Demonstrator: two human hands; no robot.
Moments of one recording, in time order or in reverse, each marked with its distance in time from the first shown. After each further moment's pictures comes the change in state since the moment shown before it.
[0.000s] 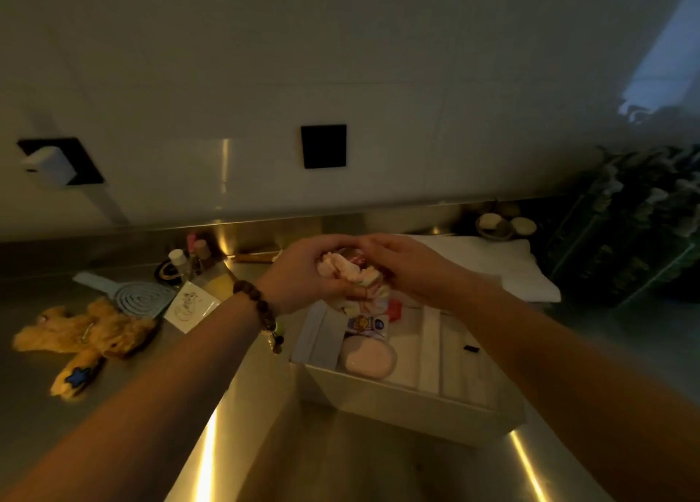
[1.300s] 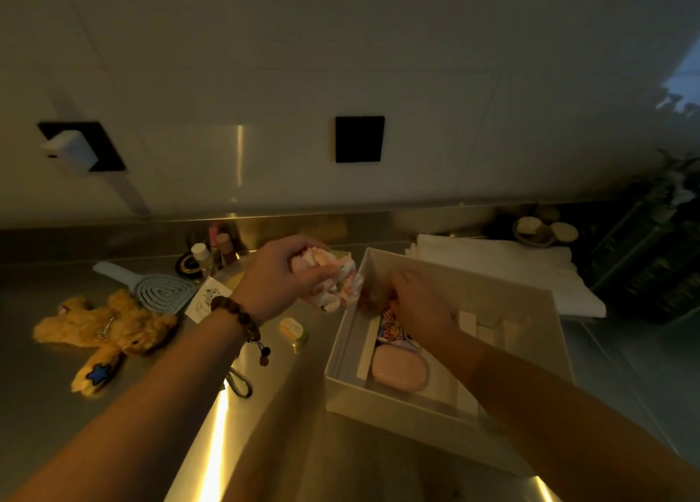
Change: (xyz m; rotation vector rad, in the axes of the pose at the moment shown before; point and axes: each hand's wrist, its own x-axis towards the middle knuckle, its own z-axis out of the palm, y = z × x) left_hand -0.017 -0.057 -0.043 0.045 0.297 -0.104; right_hand 0.068 0.132 0.021 -1.080 0.321 -0.063
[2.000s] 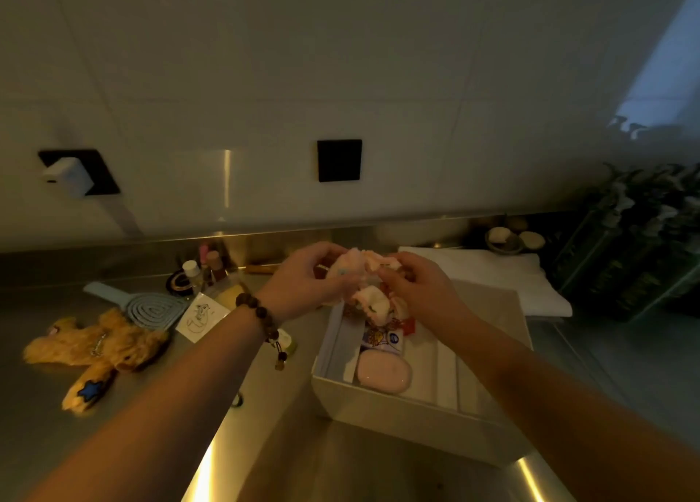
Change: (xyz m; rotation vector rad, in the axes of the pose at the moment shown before) left_hand -0.001 0.041 0.024 -0.103 -0.208 -0.044; right_hand -0.046 -0.060 -0.126 0.787 0.117 0.145
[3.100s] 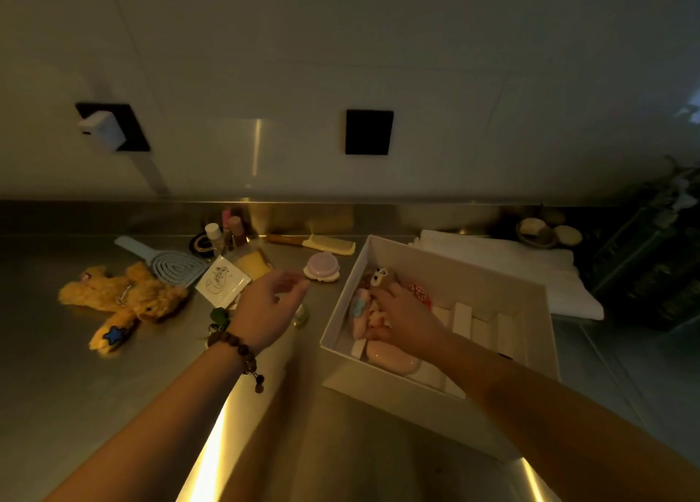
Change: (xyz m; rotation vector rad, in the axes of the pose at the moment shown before) left_hand -0.055 -0.081 0.010 0.148 0.411 -0.186; right_hand 0.010 0.107 0.054 -0.752 -0.464 -0.184
